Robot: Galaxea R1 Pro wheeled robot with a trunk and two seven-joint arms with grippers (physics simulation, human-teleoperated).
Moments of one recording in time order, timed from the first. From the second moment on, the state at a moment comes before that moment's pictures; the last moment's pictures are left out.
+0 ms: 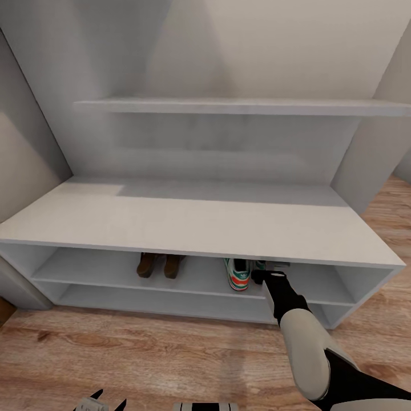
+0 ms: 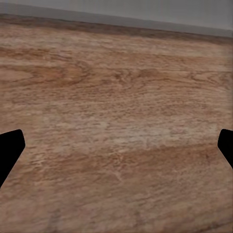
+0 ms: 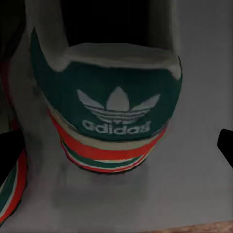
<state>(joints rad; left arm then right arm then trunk) -0.24 0.22 0.16 -0.29 0.10 -0.54 -0.69 -0.90 0.17 -0.53 -0.50 0.52 0.29 -0.11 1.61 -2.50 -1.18</state>
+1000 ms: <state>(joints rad) -0.24 0.22 0.16 -0.29 0.10 -0.54 -0.69 -0.90 0.17 -0.53 -0.50 0.52 0.29 -0.11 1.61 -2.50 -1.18</state>
